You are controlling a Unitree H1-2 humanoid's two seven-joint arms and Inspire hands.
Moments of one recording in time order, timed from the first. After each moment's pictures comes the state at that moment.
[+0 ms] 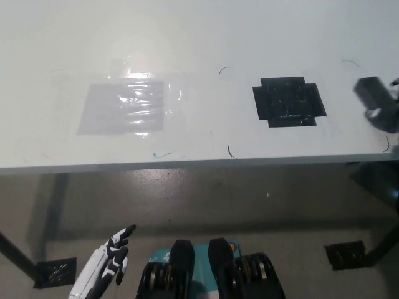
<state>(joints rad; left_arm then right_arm) 0.04 0.24 -0.10 0.13 0.13 -0.34 -0.12 -1.11 -0.37 0.40 1.43 -0.45 0.13 -0.13</state>
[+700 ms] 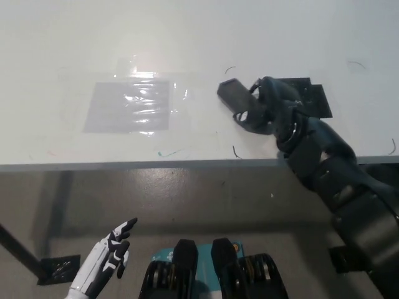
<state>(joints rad) 0.02 0.24 -0.10 0.13 0.13 -0.34 -0.12 -1.18 -0.03 0.41 1.43 -0.45 0.05 -0.15</state>
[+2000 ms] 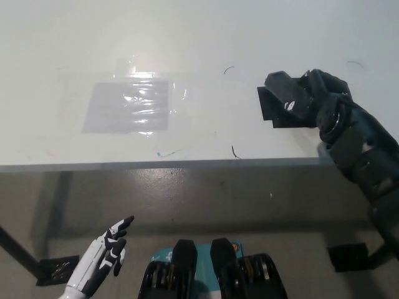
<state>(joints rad) 0.01 0.24 -0.08 0.12 0.12 -0.33 -0.14 -1.17 -0.17 0.45 1.44 -0.45 0.10 -0.13</state>
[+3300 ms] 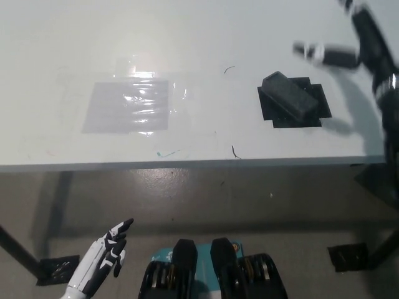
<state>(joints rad) 0.01 0.24 -0.08 0.15 0.13 -0.32 -0.14 -0.73 -0.31 0.08 0.29 -0.28 0.12 0.08</state>
